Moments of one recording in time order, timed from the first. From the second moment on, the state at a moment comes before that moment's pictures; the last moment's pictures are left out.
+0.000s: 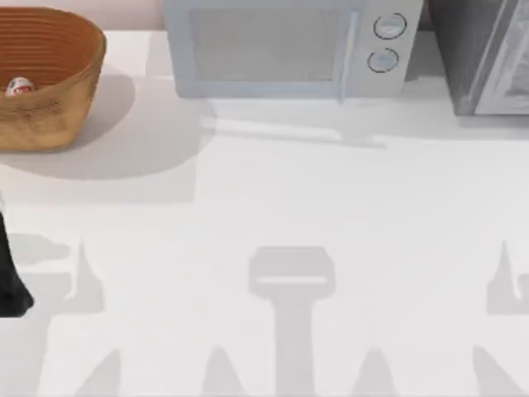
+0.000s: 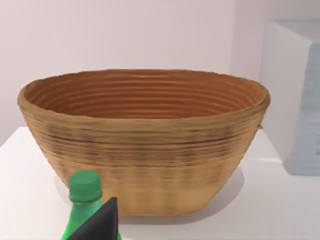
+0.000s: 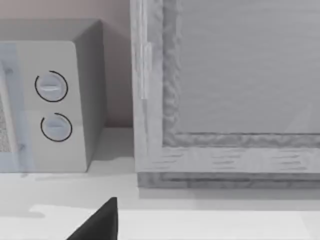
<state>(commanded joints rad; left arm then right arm) 0.00 0.00 0.00 0.00 0.00 0.00 0.00 0.00 0.00 0.00 0.00 0.00</state>
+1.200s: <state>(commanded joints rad) 0.08 0.99 1.08 -0.52 0.11 0.06 0.00 0.00 0.00 0.00 0.00 0.00</state>
